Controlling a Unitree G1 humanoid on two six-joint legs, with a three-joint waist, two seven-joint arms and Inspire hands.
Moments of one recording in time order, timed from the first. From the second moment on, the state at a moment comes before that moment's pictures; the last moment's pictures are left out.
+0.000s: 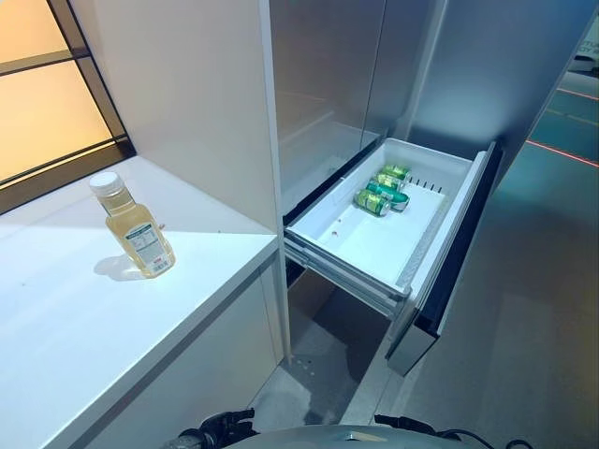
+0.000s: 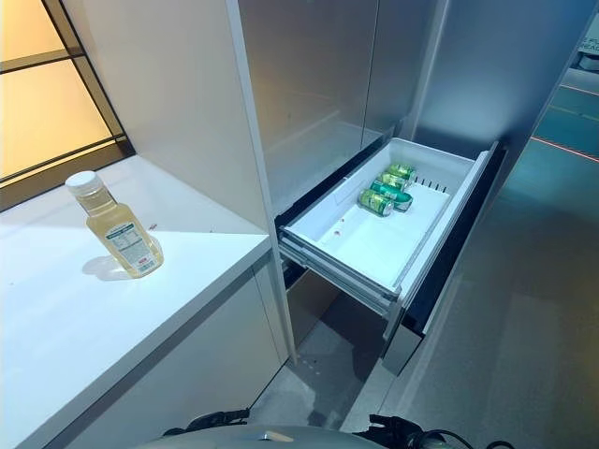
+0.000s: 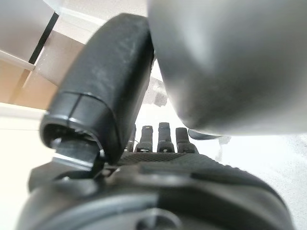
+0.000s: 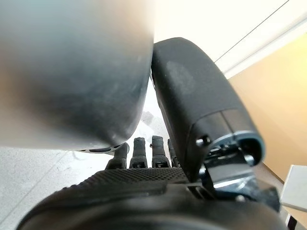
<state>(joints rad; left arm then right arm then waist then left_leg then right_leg) -0.01 0.22 -0.24 1.25 -0.22 0.00 -0.27 -0.01 -0.23 0.19 1.25 0.18 0.06 0.27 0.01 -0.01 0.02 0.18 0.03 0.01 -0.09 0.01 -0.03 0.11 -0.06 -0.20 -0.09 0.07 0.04</state>
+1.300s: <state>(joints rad) 0.02 0.21 -0.10 0.06 -1.19 0.47 -0.90 0.04 -0.28 0.20 1.01 0.16 0.18 0.27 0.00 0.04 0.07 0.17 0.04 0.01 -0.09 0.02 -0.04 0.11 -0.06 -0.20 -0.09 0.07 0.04</state>
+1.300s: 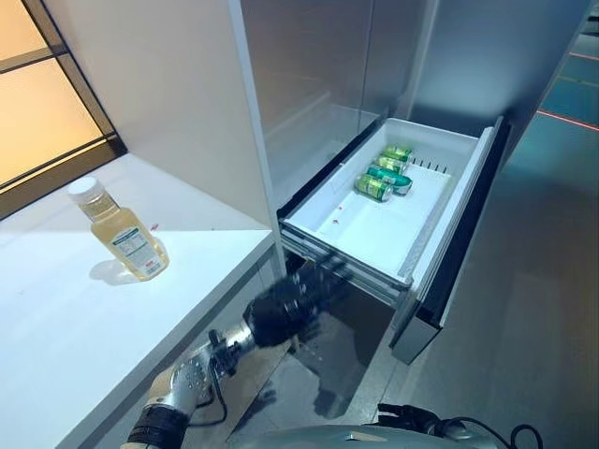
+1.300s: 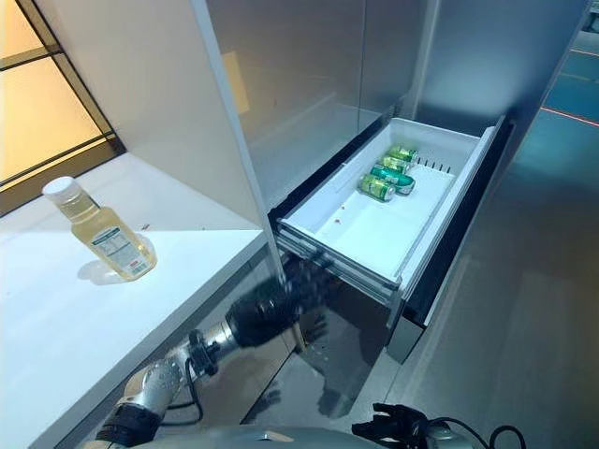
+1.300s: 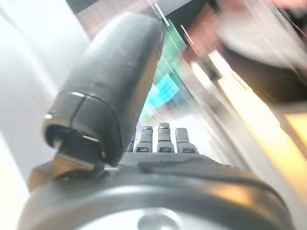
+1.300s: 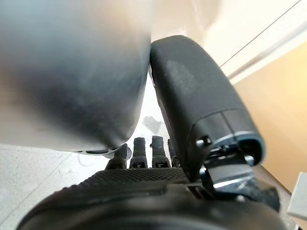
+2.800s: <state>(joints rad) -0.10 0.49 0.12 -0.11 -0.30 -0.30 0.17 0.03 -0.25 0.25 1.16 0.16 0.11 0.23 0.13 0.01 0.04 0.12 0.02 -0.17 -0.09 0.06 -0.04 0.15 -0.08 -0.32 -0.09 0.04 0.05</state>
